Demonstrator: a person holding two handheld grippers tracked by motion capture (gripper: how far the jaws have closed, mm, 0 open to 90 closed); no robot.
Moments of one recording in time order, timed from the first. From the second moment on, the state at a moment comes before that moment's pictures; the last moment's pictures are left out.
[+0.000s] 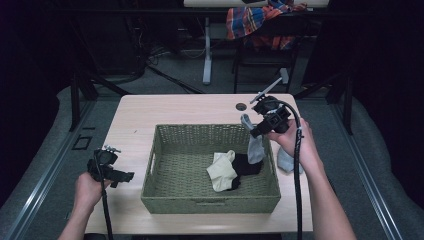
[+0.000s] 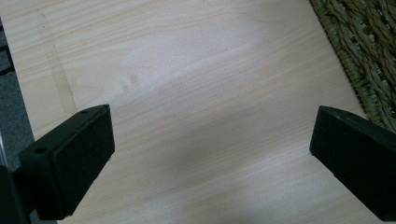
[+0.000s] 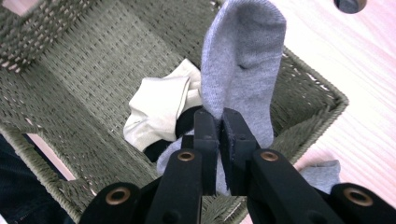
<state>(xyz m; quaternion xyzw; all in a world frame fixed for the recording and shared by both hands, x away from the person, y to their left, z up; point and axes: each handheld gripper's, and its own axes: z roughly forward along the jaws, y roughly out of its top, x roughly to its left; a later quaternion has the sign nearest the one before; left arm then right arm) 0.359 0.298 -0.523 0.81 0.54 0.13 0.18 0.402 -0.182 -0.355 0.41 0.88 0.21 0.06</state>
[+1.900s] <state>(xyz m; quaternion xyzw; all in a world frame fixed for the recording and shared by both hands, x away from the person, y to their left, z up) 0.359 0.298 -0.523 0.81 0.54 0.13 0.18 0.453 -0.315 -0.470 0.59 0.80 0.12 0.04</state>
